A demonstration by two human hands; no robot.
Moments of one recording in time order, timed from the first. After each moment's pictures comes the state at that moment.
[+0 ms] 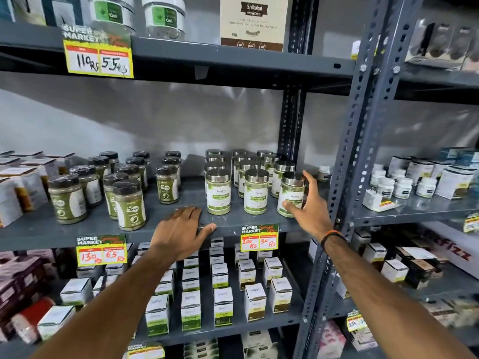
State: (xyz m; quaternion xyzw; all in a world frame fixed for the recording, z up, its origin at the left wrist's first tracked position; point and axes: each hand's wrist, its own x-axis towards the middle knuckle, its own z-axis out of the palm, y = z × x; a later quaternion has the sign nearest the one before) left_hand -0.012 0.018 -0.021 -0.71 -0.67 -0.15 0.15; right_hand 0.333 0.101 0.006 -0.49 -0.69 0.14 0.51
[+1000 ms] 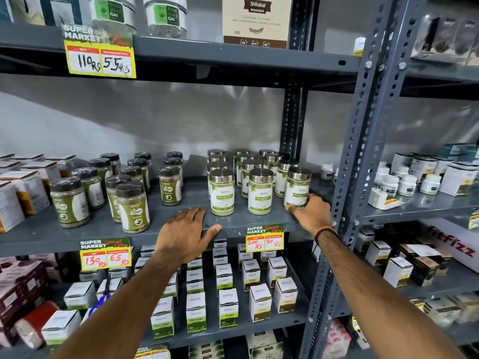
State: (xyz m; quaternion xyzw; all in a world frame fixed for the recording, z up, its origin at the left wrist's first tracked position) left_hand -0.013 0.020 -0.025 -0.71 -0.66 -0.16 0.18; right_hand 0.320 0.123 -0.005 -0.65 -0.60 0.13 0.45
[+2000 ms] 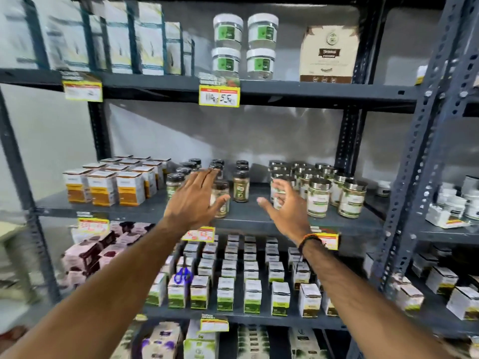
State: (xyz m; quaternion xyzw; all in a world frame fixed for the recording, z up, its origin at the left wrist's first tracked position) left_hand -0.122 -0.126 0.070 -0.67 -0.64 -0.26 0.26; right_hand 0.127 -0.035 0.042 -0.34 -0.75 0.17 0.53
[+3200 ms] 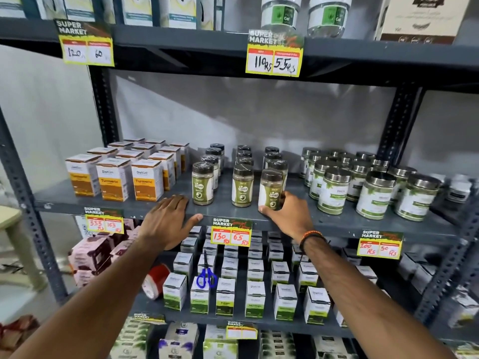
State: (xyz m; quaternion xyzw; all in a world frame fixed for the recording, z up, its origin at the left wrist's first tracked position) left_hand -0.301 -0.095 -0.027 -0.63 -0.74 -0.15 0.18; right_hand 0.001 0.032 -0.001 -0.50 -0.77 0.14 0.38
